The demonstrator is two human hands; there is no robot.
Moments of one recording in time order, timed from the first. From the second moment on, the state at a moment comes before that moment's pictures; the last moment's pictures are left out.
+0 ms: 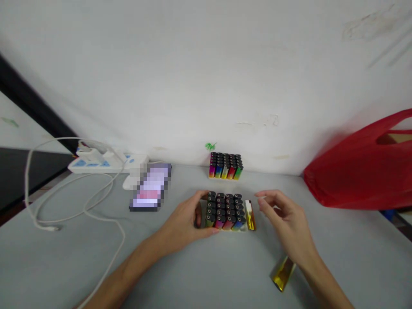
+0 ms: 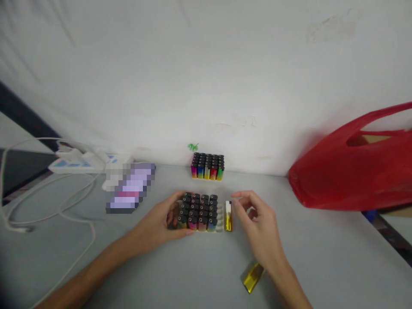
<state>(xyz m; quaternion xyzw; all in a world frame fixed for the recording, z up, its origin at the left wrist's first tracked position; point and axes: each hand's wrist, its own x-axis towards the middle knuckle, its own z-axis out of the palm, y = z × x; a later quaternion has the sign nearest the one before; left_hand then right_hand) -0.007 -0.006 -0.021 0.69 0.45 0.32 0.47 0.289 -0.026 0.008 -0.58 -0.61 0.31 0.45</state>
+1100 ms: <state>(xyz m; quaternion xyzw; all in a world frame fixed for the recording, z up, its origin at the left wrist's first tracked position) -0.008 -0.005 -0.022 0.68 0.46 0.31 0.47 0.273 -0.024 0.004 -0.43 -0.38 0.60 0.55</state>
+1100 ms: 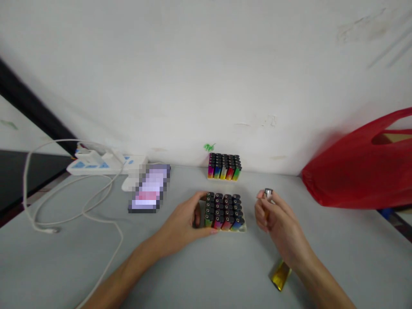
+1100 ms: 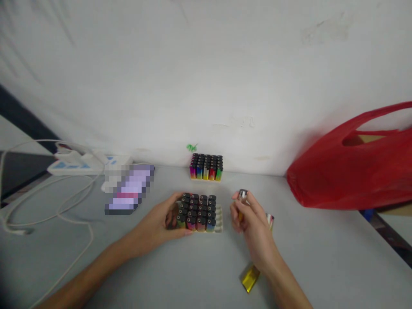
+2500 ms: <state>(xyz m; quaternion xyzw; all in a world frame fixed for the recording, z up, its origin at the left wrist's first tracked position) -0.007 -0.006 -0.018 0.70 0.46 0.30 0.45 0.279 -0.018 0.000 -0.35 -0.27 0.75 0.48</state>
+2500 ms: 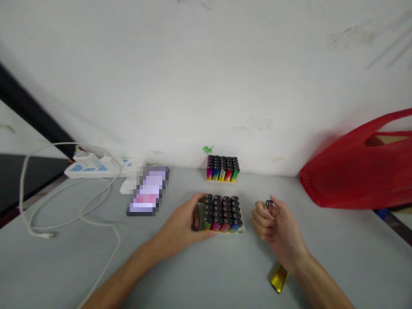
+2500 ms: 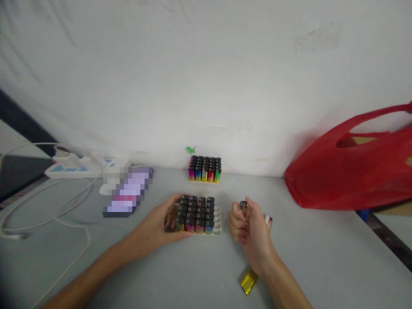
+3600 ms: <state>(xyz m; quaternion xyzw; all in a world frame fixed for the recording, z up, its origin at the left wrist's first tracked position) -0.009 -0.003 -0.021 0.68 0.47 0.30 0.48 0.272 -0.024 -0.001 -0.35 -0.29 0.74 0.50</state>
